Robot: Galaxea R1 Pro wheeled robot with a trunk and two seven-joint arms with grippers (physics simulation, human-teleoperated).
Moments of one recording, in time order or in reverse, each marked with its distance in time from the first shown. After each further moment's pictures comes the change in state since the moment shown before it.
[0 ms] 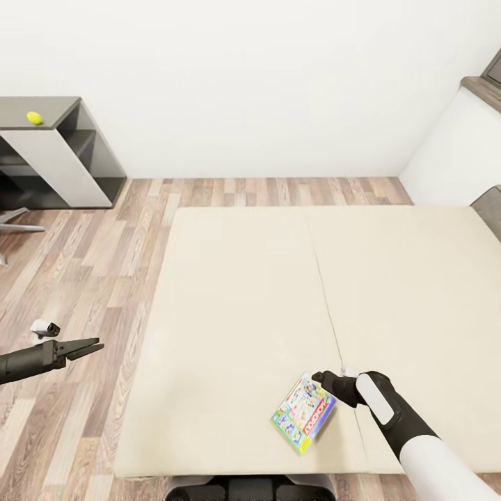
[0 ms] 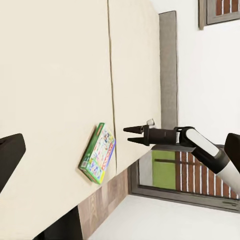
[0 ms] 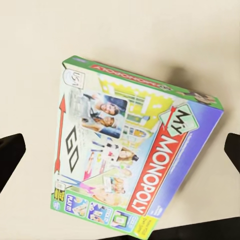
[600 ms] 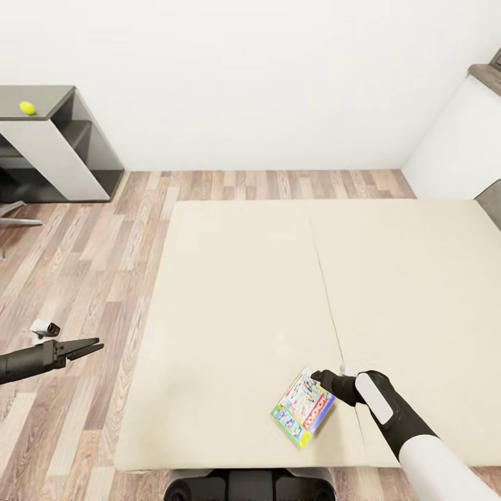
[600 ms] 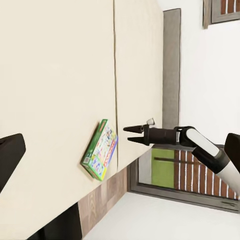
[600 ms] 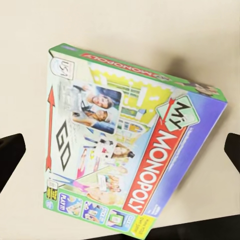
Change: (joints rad) left arm 0.000 0.000 0.001 0.000 0.000 0.000 0.000; right arm 0.000 0.003 0.001 -0.007 0.000 0.000 0.000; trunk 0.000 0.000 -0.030
